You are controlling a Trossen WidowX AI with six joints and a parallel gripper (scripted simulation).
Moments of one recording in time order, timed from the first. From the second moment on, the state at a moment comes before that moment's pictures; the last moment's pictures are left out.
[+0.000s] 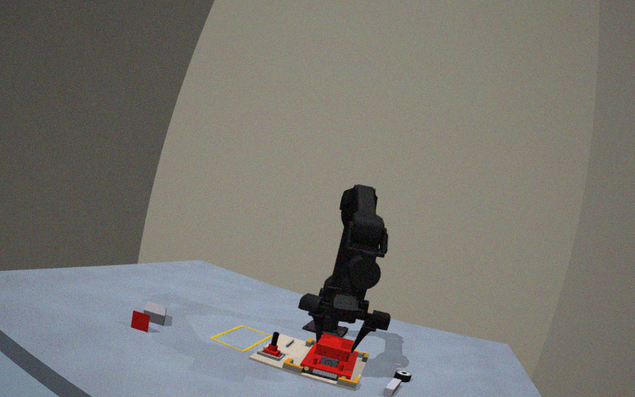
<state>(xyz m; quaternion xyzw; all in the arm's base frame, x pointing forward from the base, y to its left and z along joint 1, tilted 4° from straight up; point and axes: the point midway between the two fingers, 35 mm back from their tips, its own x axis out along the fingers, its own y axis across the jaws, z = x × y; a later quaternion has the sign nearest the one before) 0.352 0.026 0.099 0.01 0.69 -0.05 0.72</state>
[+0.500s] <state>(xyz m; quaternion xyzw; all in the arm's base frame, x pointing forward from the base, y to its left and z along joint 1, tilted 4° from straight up) 0.351 0.028 0.137 0.02 0.69 -0.05 0.72</state>
